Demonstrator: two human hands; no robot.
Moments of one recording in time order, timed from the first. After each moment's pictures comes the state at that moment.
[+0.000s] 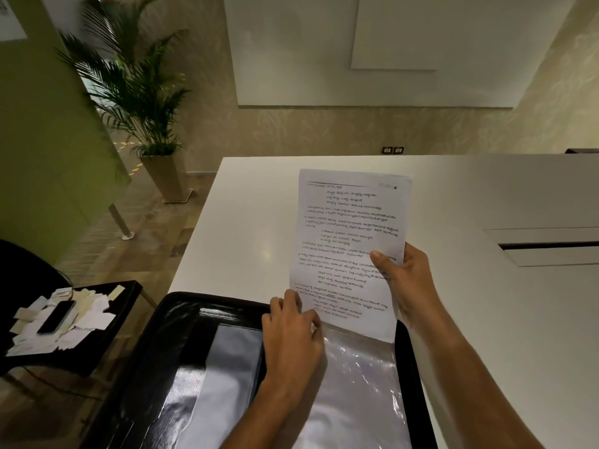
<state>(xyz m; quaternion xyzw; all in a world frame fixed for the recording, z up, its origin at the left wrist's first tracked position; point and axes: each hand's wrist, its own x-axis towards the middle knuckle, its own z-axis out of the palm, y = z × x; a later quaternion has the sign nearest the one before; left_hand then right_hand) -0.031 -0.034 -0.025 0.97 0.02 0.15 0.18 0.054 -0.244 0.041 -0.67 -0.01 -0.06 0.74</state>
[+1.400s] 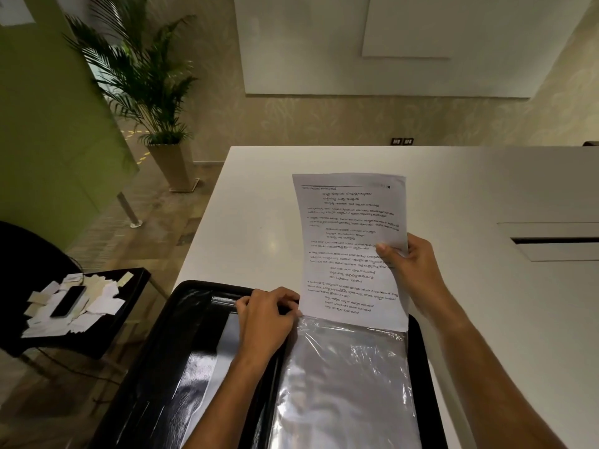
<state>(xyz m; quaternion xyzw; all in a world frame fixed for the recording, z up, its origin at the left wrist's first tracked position) -0.009 0.035 -0.036 0.93 0.07 0.09 0.34 0.061 -0.241 0.050 -0.69 -0.09 -0.05 0.71</state>
